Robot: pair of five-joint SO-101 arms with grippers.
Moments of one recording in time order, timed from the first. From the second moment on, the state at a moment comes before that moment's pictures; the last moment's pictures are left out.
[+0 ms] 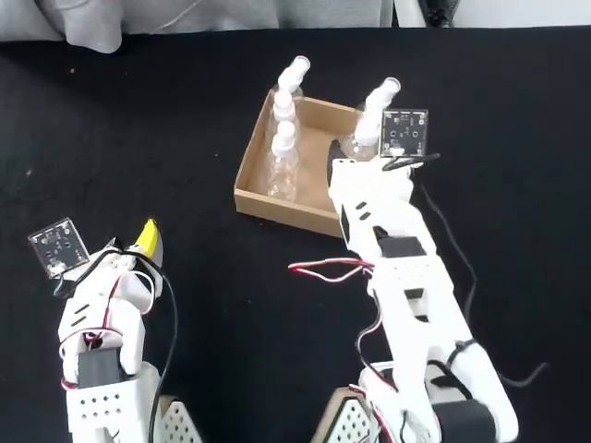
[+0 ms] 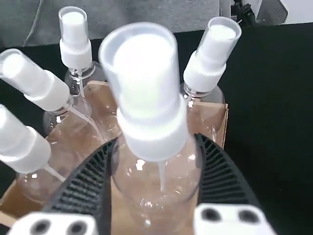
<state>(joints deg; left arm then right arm) -14.4 -104.0 96.0 44.5 17.5 -6.3 -28.7 61.8 0.9 -5.0</state>
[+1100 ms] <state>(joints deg) -14.4 -104.0 96.0 44.9 17.5 -6.3 -15.8 61.8 -6.5 -5.0</state>
